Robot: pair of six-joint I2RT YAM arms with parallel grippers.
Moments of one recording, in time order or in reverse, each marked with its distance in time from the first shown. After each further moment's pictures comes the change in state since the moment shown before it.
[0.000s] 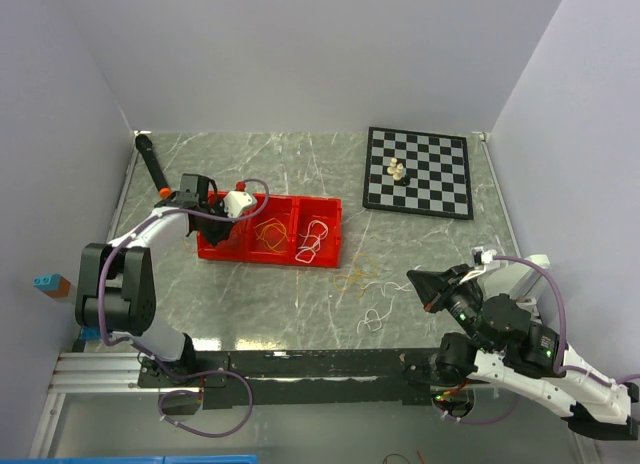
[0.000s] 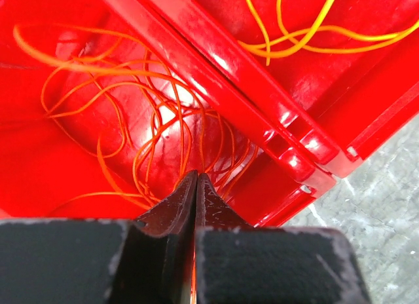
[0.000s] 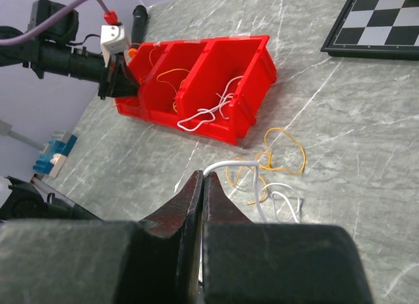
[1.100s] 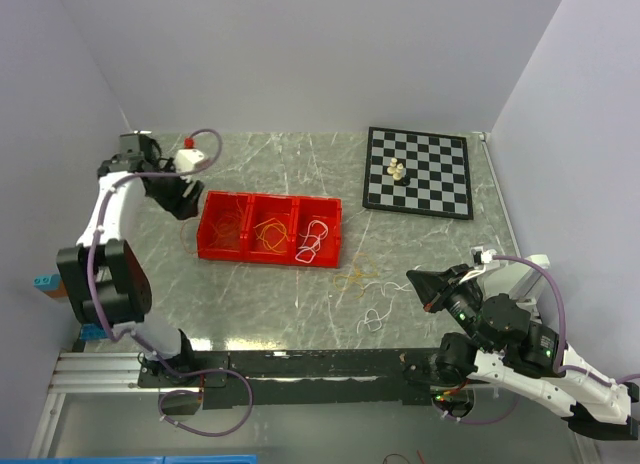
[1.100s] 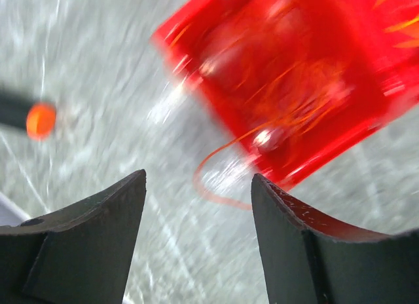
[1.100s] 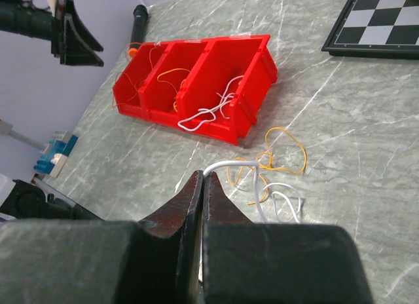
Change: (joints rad) left arm 0.261 0.039 0.425 -0.408 0.116 0.067; right arm 0.000 0.002 0.000 0.003 -0.002 0.004
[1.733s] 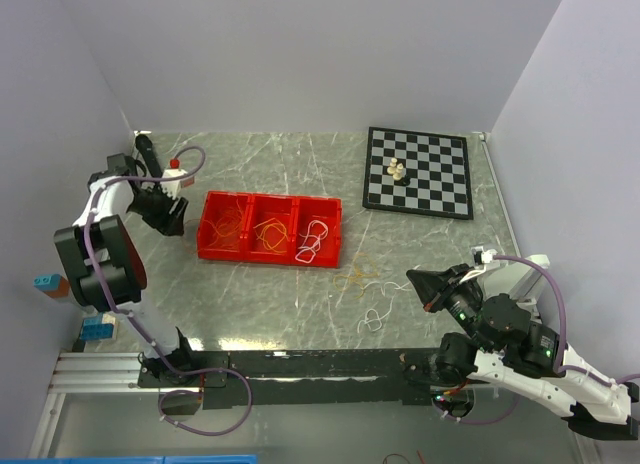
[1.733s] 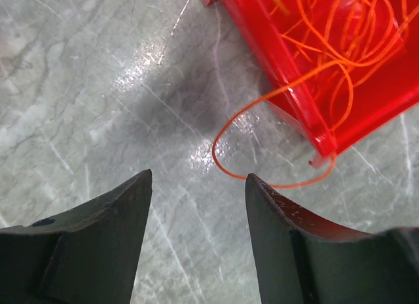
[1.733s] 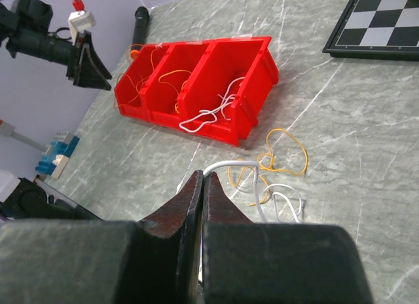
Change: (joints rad) left arm 0.168 0.156 -0.042 -0.027 0.010 0.115; right arm 0.000 0.001 0.000 0.006 0.000 -0.001
